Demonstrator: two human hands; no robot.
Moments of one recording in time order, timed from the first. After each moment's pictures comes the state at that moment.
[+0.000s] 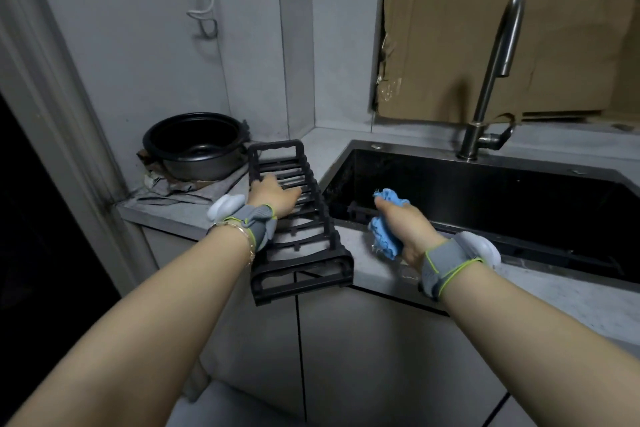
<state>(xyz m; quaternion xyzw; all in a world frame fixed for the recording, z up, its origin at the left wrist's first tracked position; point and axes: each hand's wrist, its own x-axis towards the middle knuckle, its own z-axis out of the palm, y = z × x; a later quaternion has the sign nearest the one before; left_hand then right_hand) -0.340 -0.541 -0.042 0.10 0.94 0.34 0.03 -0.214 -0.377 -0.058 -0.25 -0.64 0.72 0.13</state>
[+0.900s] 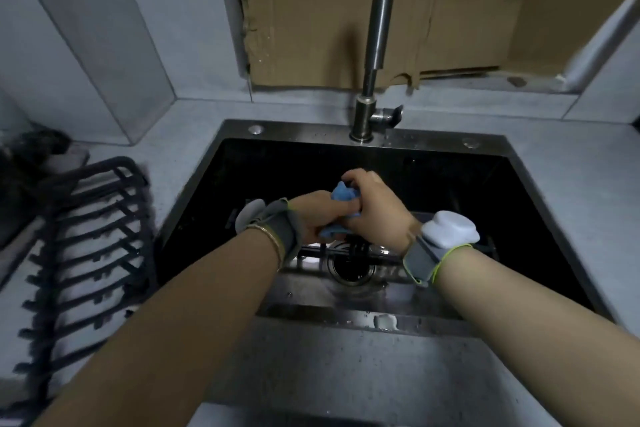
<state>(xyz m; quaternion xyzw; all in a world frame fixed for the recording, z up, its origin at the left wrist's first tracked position) -0.314 -0.236 -0.024 0.21 0.63 0.53 0.52 -0.231 -0.142 -0.024 -0.19 -0.93 0.31 0.10</state>
